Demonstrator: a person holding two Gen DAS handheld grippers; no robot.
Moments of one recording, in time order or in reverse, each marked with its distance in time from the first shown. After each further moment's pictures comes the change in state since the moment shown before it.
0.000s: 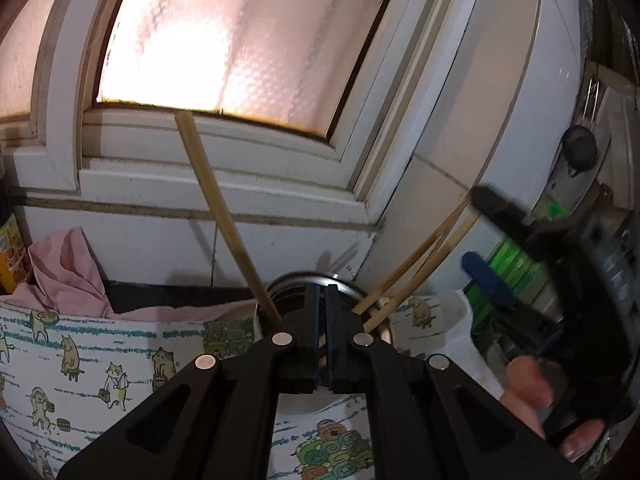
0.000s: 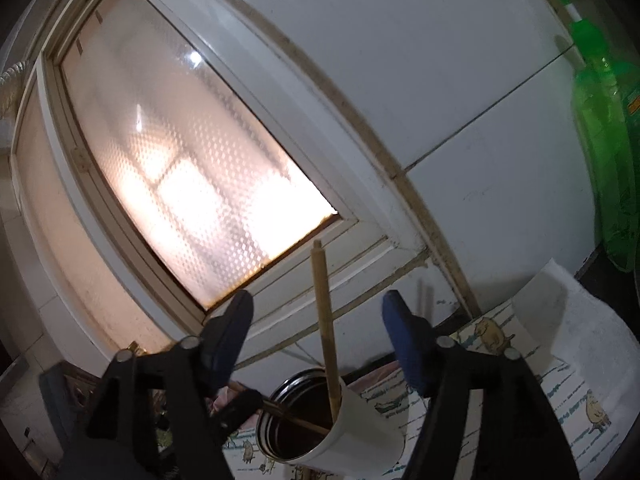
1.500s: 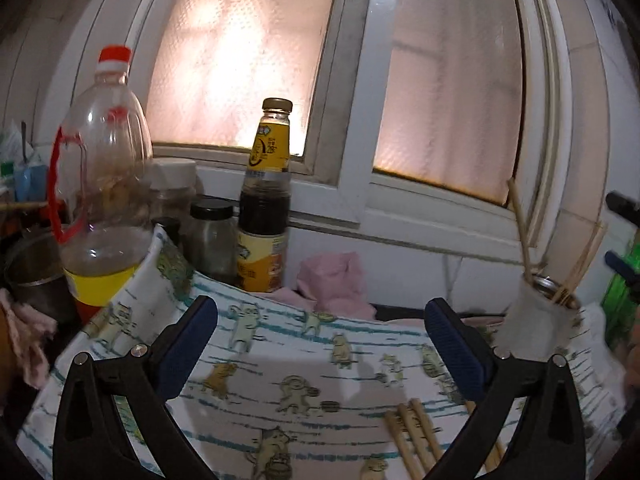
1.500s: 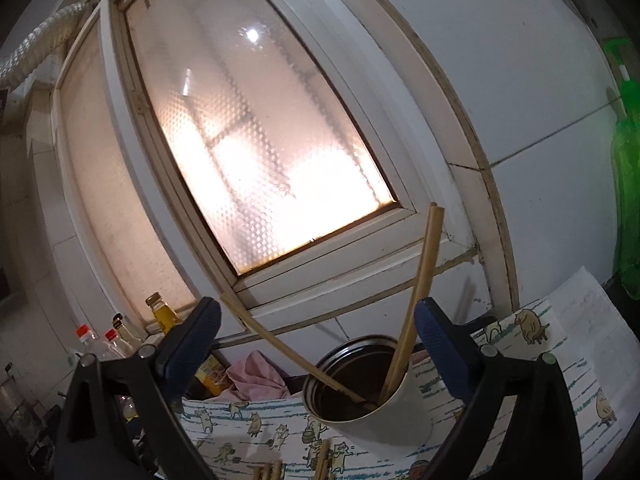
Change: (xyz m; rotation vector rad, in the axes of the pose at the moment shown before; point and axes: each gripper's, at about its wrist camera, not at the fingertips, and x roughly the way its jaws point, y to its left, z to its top) left arm -0.141 0.130 -0.084 -0.052 -0.357 0.473; right arm -0.019 0.058 -0.037 -0.210 0.013 0.076
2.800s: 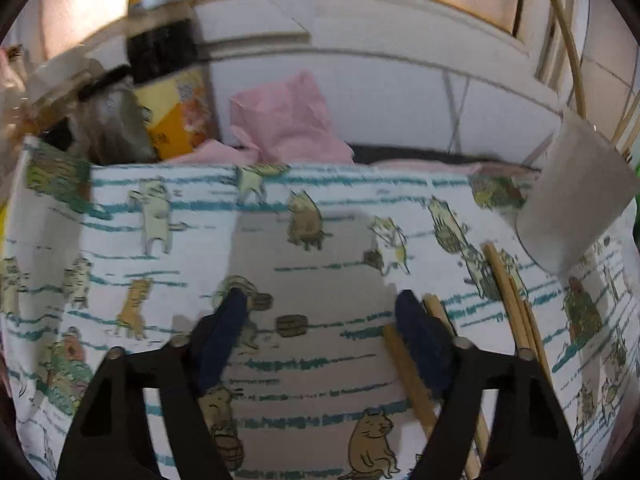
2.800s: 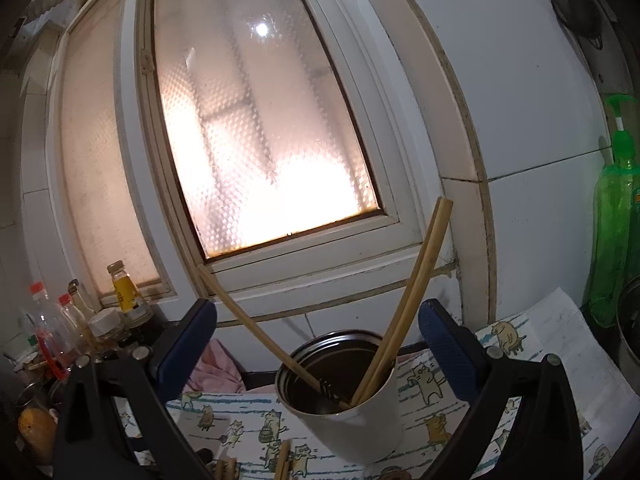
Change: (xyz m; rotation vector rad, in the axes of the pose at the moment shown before) left arm 0.103 -0.040 -0.053 0.195 0.575 -0.010; right arm 0.013 0.020 -0.020 -0.154 -0.026 -0.145
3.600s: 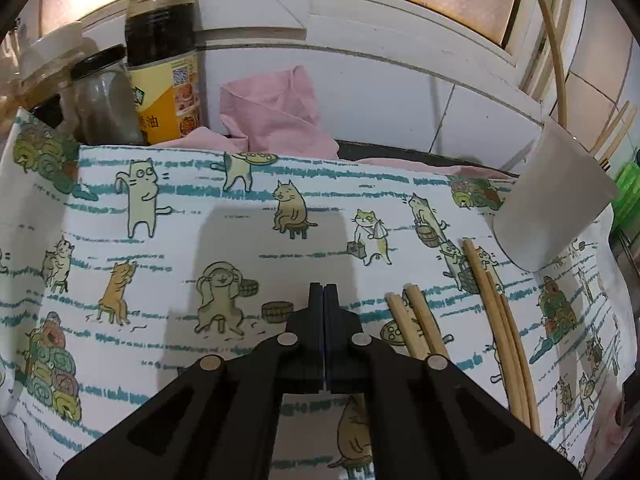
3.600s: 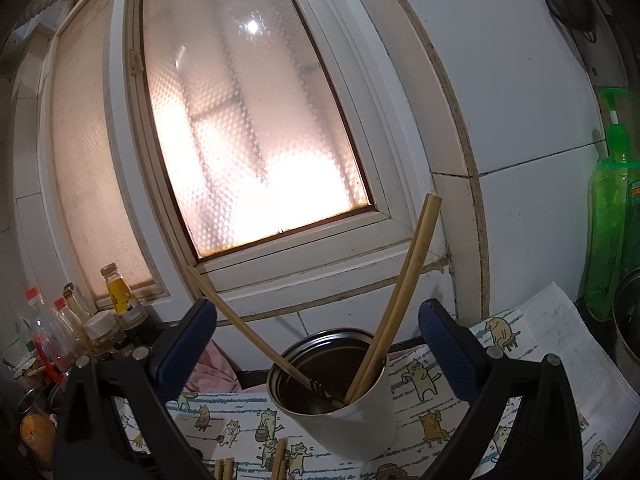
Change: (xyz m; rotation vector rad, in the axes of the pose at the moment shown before) left arm -0.015 0.009 -0.006 -0.047 -0.023 -0.100; right arm 0.000 -0.004 0.001 0.016 0.009 -0.027
